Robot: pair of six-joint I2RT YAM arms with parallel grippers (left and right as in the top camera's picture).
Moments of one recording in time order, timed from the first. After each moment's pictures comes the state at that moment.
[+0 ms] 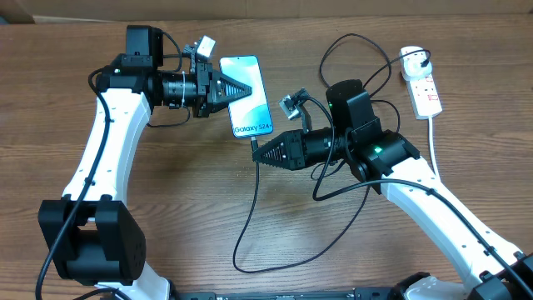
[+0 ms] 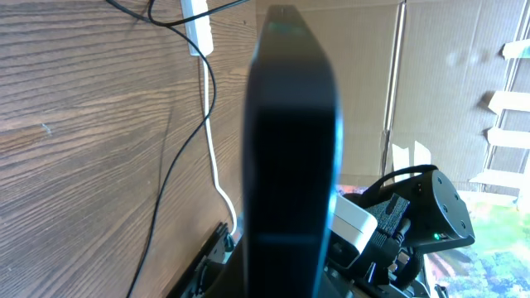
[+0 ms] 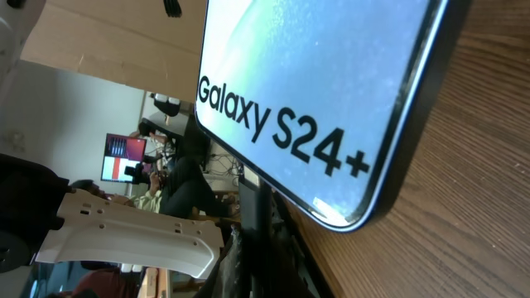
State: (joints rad) left arm -0.05 1.79 1.55 -0.86 1.27 -0.41; right arm 0.48 1.45 1.08 -0.31 -1.01 0.57
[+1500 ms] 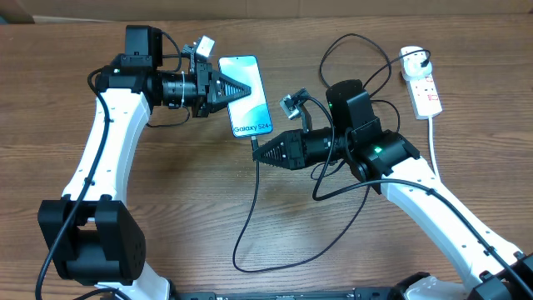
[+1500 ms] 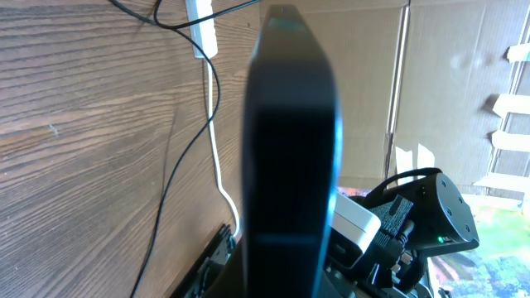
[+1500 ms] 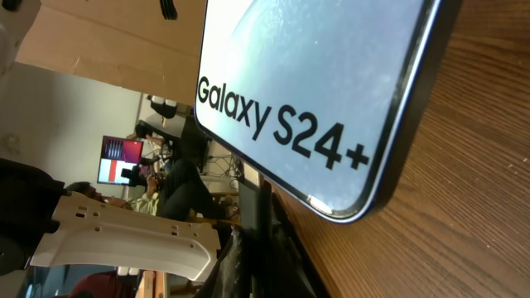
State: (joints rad) left arm -0.04 1.79 1.55 -0.86 1.26 -0.41; right arm 0.48 1.45 1.08 -0.31 -1.00 0.57
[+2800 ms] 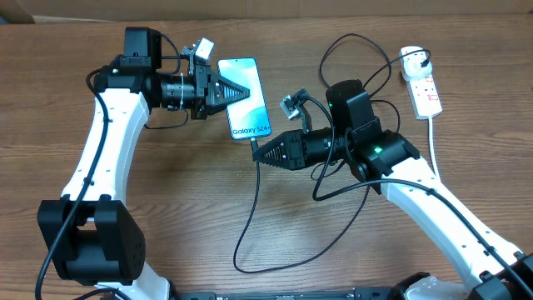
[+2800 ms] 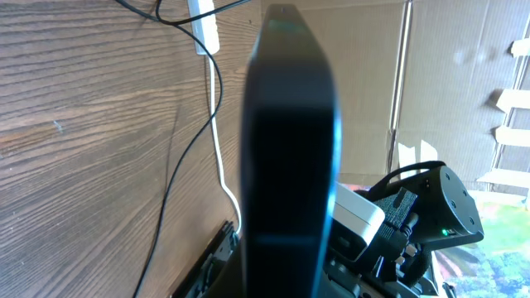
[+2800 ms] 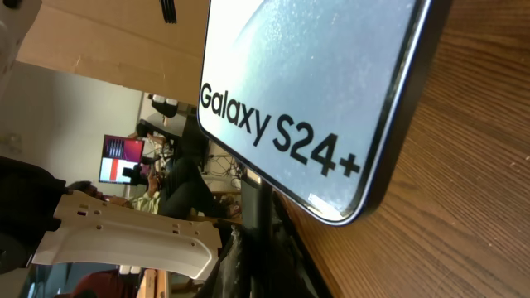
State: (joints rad) left arm -0.04 1.79 1.55 -0.90 1.26 -0.36; right arm 0.48 1.45 1.08 -0.32 -1.00 0.57
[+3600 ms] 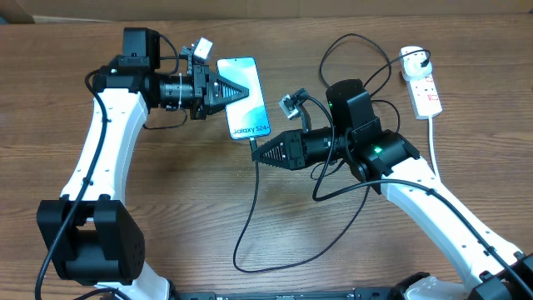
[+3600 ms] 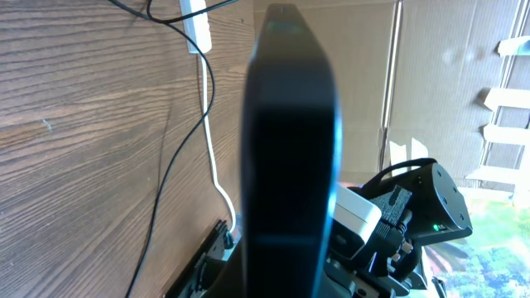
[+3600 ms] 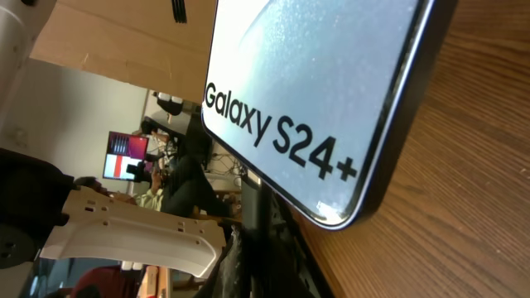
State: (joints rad) left arm -0.03 1.79 1.55 -0.91 1.29 -0.36; right arm 0.48 1.45 1.08 -0.29 -1.02 0.58
